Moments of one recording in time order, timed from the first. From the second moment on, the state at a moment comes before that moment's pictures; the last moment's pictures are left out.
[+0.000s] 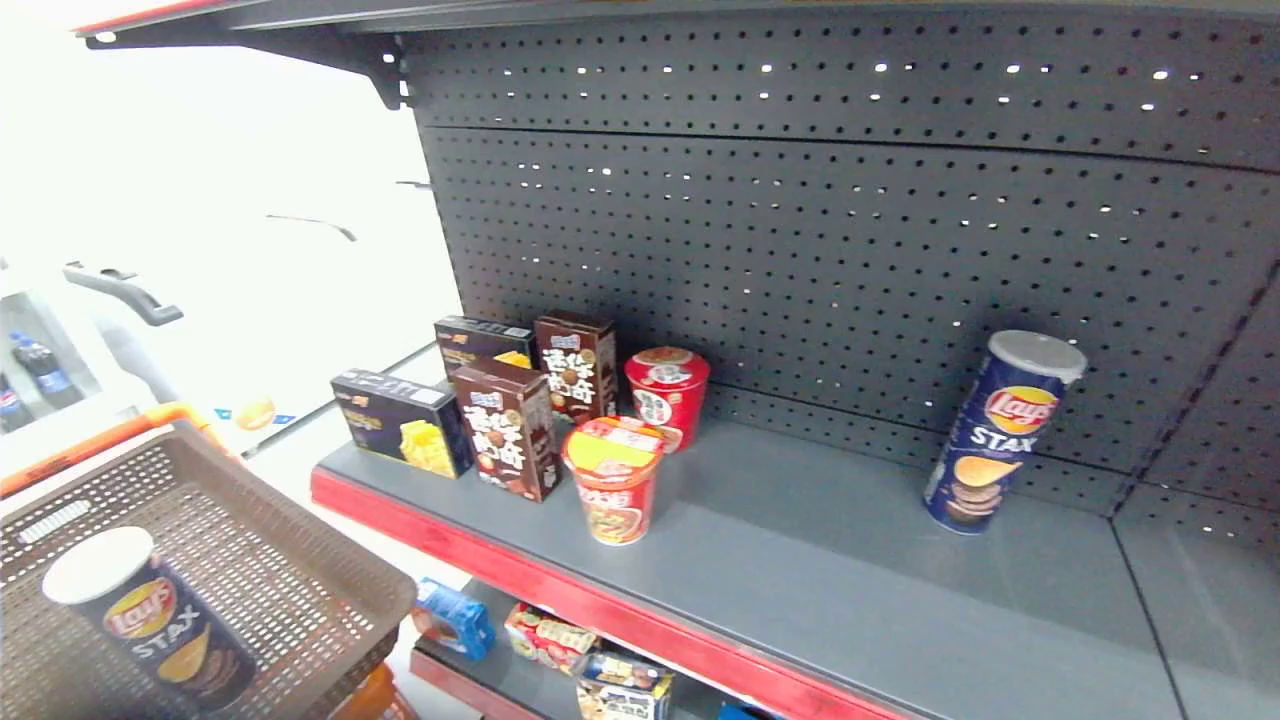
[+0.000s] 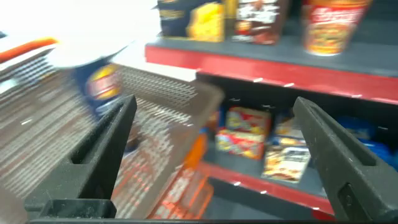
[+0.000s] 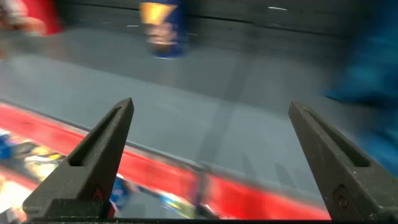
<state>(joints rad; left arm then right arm) 0.00 0.00 0.00 0.00 -0.02 0.02 0.00 0.00 0.00 0.00 -0.04 0.01</state>
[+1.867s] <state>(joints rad) -0.13 1.07 -0.58 -0.06 -0.08 0.09 0.00 0.00 0.00 0.00 -0.04 0.01</state>
